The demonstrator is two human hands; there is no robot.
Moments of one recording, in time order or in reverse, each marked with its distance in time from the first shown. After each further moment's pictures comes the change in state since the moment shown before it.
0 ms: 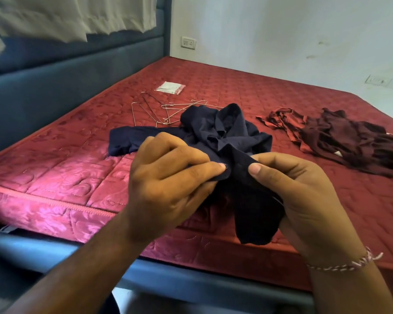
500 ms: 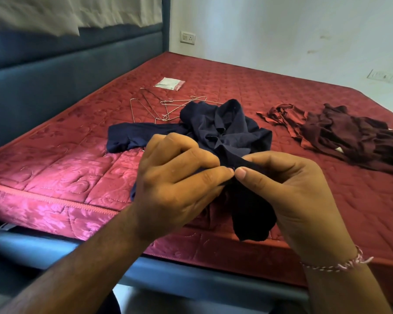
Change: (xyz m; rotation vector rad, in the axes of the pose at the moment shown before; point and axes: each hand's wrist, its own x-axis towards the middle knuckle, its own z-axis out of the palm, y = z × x) left_hand -0.001 0.003 0.007 0.057 -0.025 0.080; right_hand 0.000 0.006 0.002 -0.167 0.029 -0.120
